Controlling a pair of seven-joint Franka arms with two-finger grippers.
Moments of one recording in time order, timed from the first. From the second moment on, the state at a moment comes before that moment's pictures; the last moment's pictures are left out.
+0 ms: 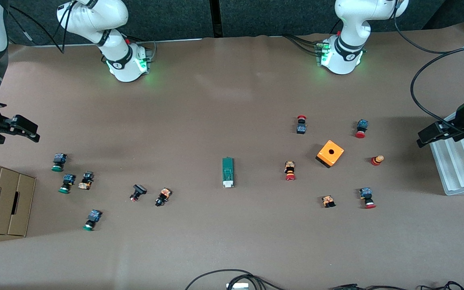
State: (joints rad) left arm -0.02 0.10 0.02 -1.51 -0.01 1.65 -0.17; right arm 0.13 -0.04 -0.20 -1.69 -0.05 1.72 -0.08
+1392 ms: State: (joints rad) left arm -0.09 0.31 0.01 -1.51 0.02 1.65 -0.16; right arm 0.13 -0.04 -0.20 -1.69 -0.05 1.72 -0.08
